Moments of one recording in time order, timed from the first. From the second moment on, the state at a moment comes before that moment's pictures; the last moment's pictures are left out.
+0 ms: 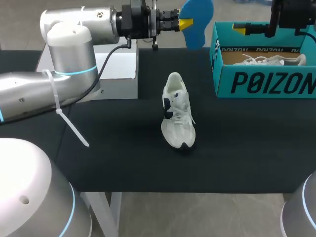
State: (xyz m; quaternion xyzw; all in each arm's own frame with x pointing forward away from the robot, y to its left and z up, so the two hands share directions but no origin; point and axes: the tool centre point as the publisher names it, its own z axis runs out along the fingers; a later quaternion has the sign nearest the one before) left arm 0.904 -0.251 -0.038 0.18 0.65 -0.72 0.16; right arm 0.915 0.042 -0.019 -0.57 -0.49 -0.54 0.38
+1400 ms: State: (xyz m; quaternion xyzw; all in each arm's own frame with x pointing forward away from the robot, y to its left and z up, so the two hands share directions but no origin) left arm 0.899 -0.255 -0.039 0.54 0.48 -0.37 0.58; right arm 0.917 0.043 -0.020 -0.57 -0.48 -0.54 0.38
